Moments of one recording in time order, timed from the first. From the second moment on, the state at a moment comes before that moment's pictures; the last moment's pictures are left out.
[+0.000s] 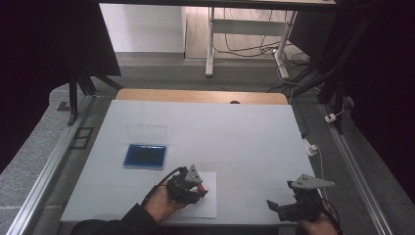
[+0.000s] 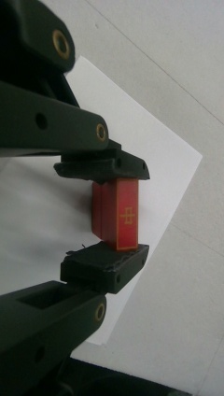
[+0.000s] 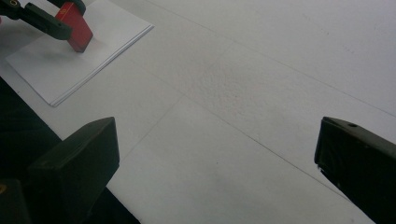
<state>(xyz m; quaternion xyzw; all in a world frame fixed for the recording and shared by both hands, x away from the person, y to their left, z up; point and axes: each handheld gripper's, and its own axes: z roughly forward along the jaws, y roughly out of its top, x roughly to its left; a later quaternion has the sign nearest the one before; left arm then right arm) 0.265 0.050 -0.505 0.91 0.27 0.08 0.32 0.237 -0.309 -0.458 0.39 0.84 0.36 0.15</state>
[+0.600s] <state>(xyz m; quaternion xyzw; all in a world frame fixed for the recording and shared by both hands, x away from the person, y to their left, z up) 0.267 0.052 -0.504 0.91 0.26 0.08 0.32 0.237 -0.309 -0.458 0.39 0.83 0.36 0.15</state>
